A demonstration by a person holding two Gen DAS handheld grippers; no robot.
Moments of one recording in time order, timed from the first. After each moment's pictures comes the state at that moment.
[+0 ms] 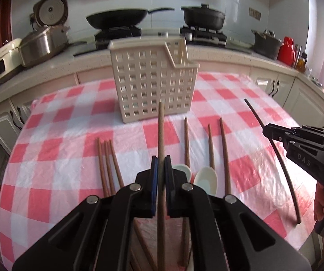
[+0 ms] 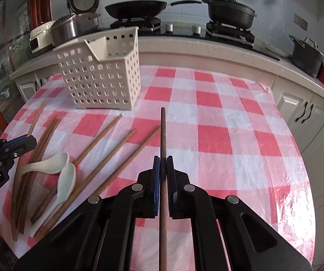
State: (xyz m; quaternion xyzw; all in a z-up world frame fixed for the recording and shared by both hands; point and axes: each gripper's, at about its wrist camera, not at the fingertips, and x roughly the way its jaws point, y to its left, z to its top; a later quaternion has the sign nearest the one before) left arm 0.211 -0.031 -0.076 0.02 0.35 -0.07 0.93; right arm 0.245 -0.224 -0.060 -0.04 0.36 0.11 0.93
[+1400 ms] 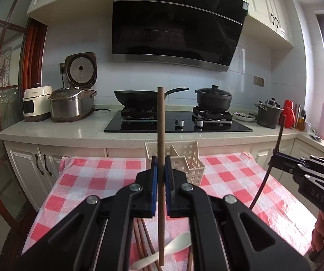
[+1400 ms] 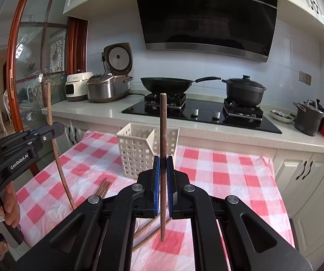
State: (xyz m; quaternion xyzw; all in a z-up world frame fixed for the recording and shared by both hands) left arm 0.157 0.001 0.051 -0.02 0.15 -0.03 0.99; right arm 0.186 -0.199 0.064 -0.04 0.19 0.17 0.97
